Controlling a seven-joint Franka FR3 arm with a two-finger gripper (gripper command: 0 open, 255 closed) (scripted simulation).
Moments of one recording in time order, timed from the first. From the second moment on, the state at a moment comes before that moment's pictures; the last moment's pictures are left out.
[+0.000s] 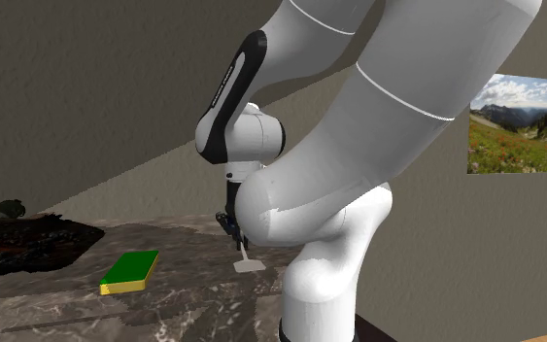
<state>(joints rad) -0.02 -0.77 0.03 -3.02 0.00 2.32 0.29</state>
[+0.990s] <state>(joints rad) -0.03 -0.85 0.03 -2.95 0.00 2.16 0.29</state>
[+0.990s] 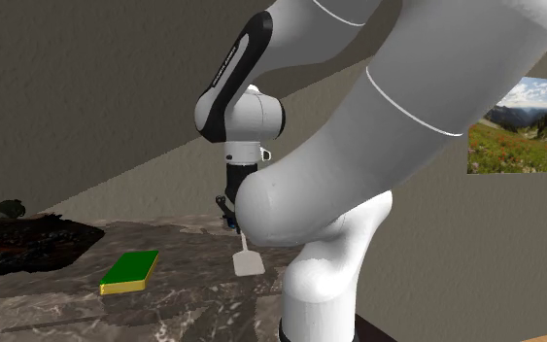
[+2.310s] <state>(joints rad) -0.03 -0.92 0.02 -2.71 0.00 1.85 0.28</state>
